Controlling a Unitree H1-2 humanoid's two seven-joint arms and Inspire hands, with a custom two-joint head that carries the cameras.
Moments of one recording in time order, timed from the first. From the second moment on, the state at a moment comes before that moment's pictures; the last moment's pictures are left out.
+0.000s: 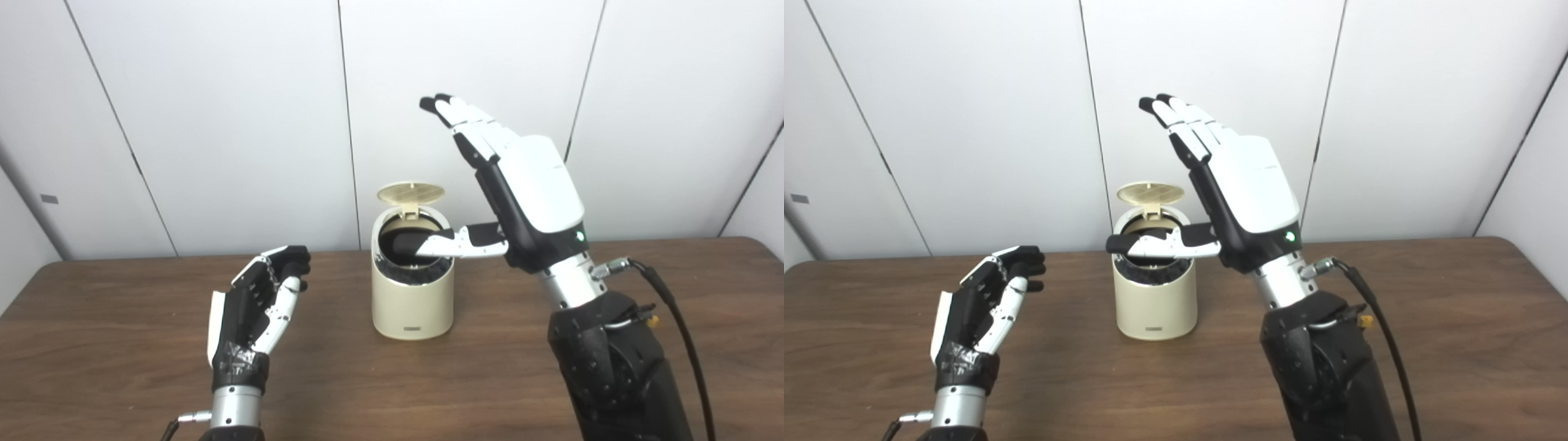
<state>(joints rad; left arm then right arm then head) -0.15 -0.05 0.01 -0.29 0.09 0.10 0.11 -0.54 -0.10 0.15 -0.46 -0.99 0.05 0.20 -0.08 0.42</state>
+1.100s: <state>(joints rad) -0.16 -0.06 0.02 -0.29 0.15 0.12 0.12 -0.63 -0.12 0.24 -0.18 -1.09 0.20 0.27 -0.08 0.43</state>
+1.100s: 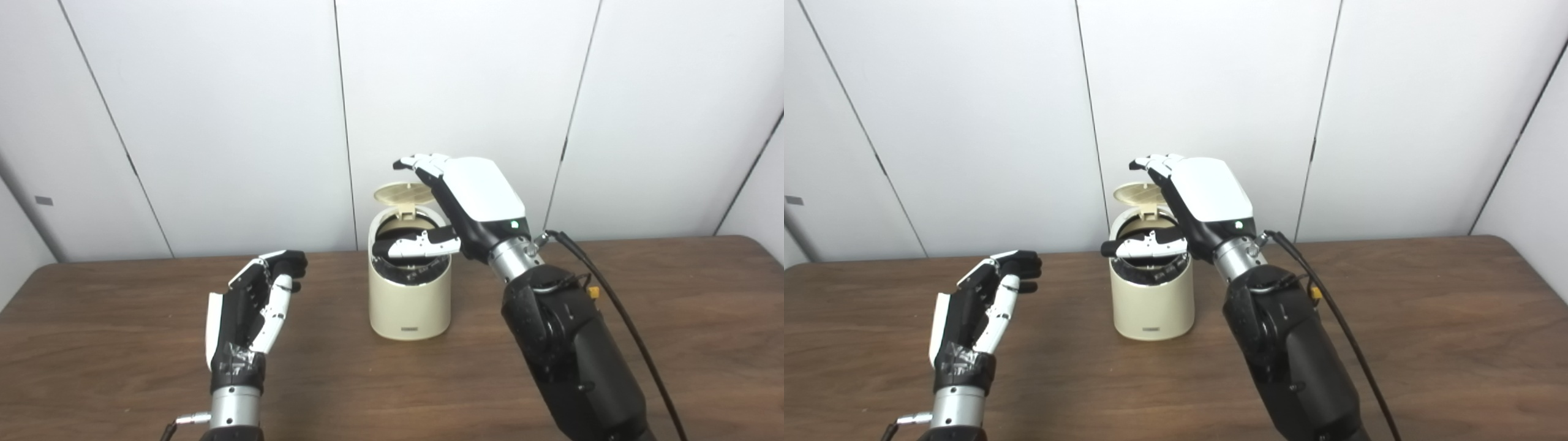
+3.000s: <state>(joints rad) -0.19 -0.11 0.00 -0.38 0.19 0.20 0.12 -0.43 -0.17 0.37 -0.28 -1.18 0.24 0.37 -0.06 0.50</state>
